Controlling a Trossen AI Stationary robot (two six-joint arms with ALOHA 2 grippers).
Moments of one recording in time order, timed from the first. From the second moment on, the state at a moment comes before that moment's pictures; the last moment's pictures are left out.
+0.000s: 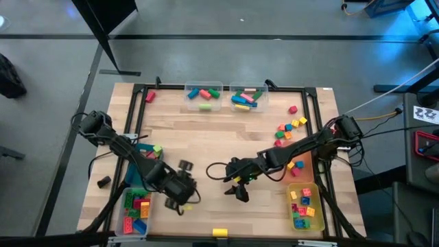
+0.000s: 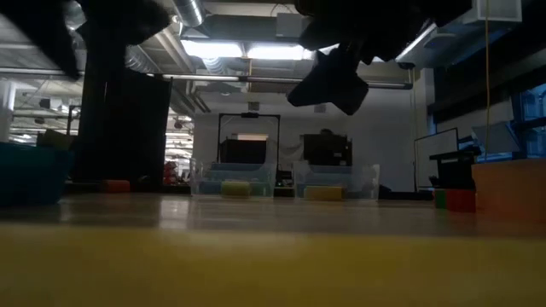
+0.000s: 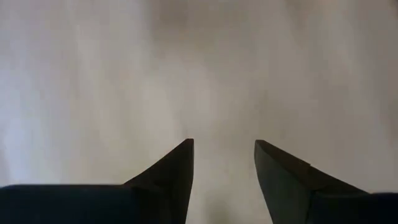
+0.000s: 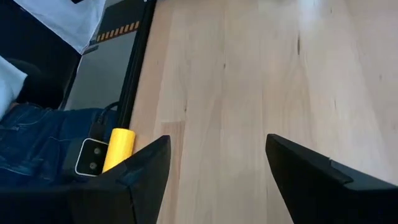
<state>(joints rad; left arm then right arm) -0.59 1.62 1.21 -0.82 -0.27 -0.23 0.33 1.74 1.09 0.00 -0.15 0.46</state>
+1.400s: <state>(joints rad) -0.66 2.00 1.17 0.05 -0.07 -0.10 0.77 1.96 1.09 0.12 0.33 0.29</state>
